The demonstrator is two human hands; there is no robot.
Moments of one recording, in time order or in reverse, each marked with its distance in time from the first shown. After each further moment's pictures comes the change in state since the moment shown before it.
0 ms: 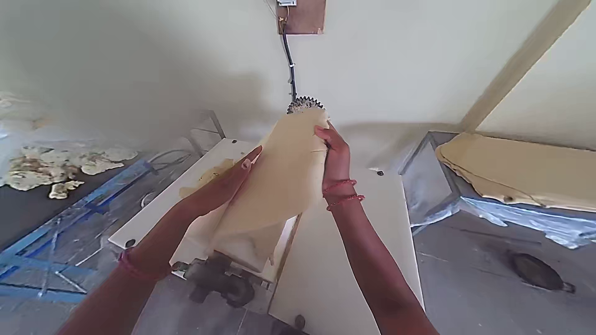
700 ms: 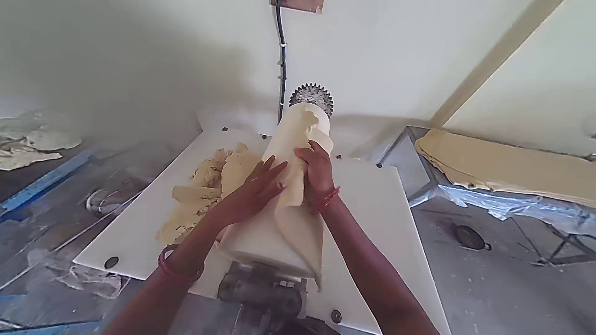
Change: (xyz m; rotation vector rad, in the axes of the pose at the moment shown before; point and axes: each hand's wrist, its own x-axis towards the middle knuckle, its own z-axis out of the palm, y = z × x) left_hand 0.002 -0.098 -0.024 0.017 -0.069 0.120; right_hand -0.003 0.114 0.084 -0.457 0.053 0.127
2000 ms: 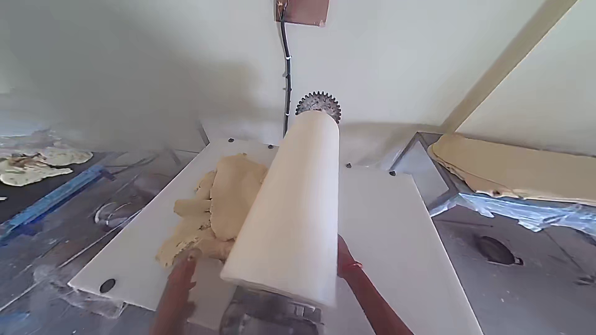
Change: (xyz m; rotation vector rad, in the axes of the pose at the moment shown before) left_hand -0.162 -0.120 0.059 -0.532 0.714 -0.842; right_hand -0.052 0.187 -0.070 -0.004 0.179 0.508
